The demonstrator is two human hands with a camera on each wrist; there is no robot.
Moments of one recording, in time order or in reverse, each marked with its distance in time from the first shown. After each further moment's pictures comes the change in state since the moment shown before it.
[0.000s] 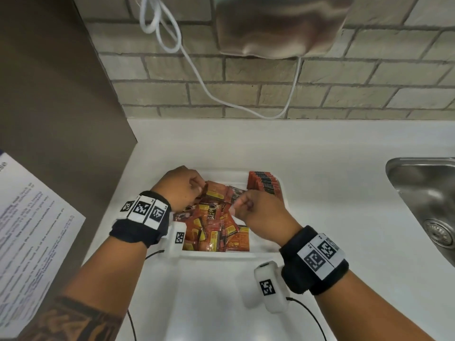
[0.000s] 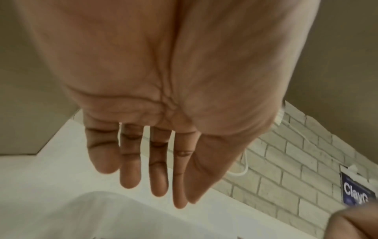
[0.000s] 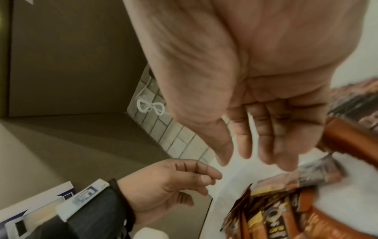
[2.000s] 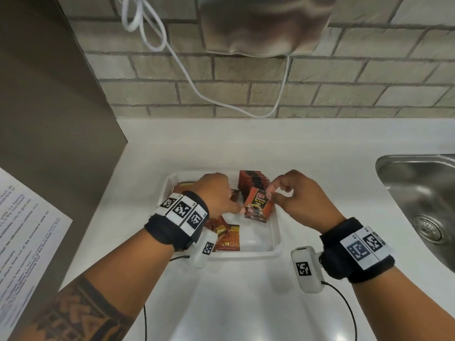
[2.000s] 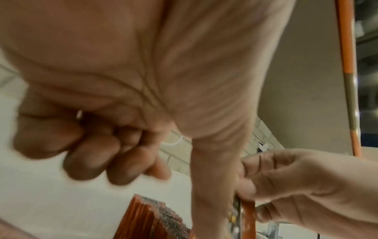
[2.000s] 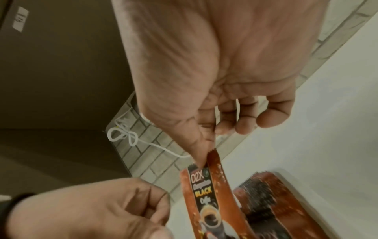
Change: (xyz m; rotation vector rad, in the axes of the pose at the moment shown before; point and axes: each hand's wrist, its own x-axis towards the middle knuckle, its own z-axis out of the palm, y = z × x) left_hand 0.007 0.086 0.033 0.100 -0.203 0.050; right_hand -0.013 0.053 -0.076 -0.133 0.226 -0.126
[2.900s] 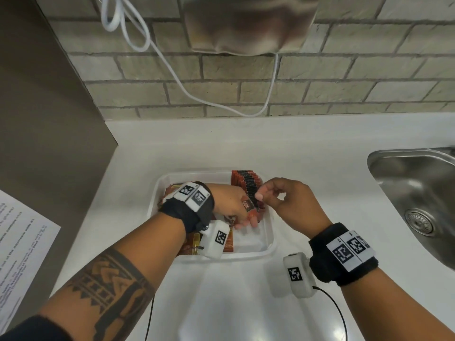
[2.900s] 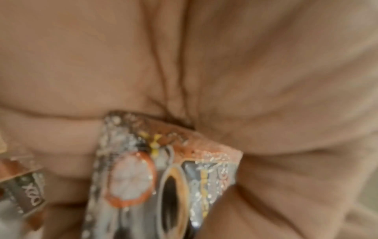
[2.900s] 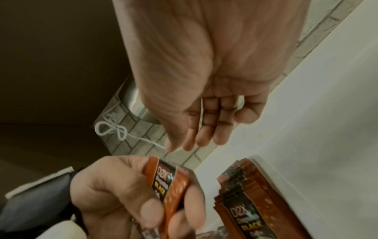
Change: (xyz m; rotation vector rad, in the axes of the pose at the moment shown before) left_hand 0.036 0.025 0.014 -0.292 -0.581 0.156; right_hand -0.003 0.018 0.016 0.218 0.103 -0.010
